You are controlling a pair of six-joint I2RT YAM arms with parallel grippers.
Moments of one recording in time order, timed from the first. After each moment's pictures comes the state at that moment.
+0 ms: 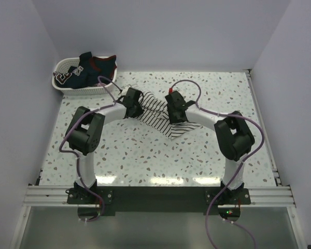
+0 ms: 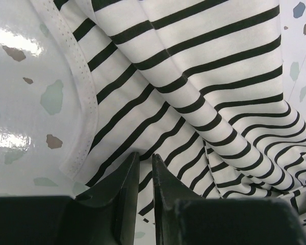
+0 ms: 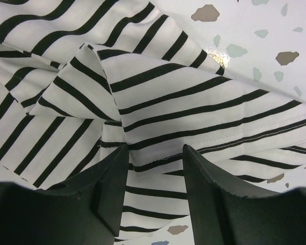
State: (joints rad) left arm -0.43 1.98 1.25 -0.15 -0.19 -0.82; right arm 0.58 1.92 1.31 -0.43 0.35 0.33
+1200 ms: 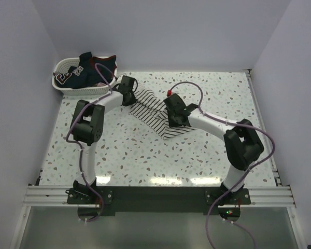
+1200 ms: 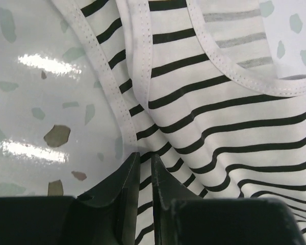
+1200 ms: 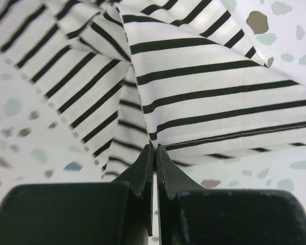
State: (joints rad) left arm -0.32 2.15 1.53 -0.28 -0.23 -0.64; right arm 0.65 1.81 1.27 -0.48 0.28 0.42
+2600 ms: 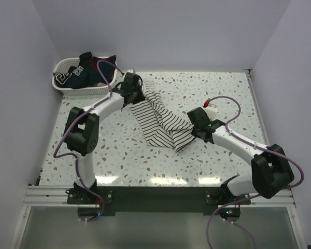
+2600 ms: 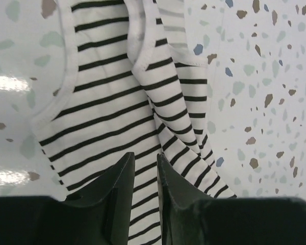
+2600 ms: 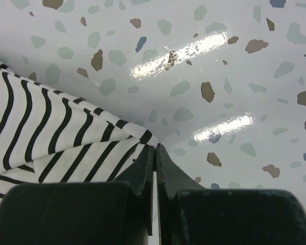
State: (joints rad) left arm -0.39 1.97 1.49 -0.27 -0.11 -0.66; right arm 0.55 1.38 0.85 -0.50 0.51 0.80
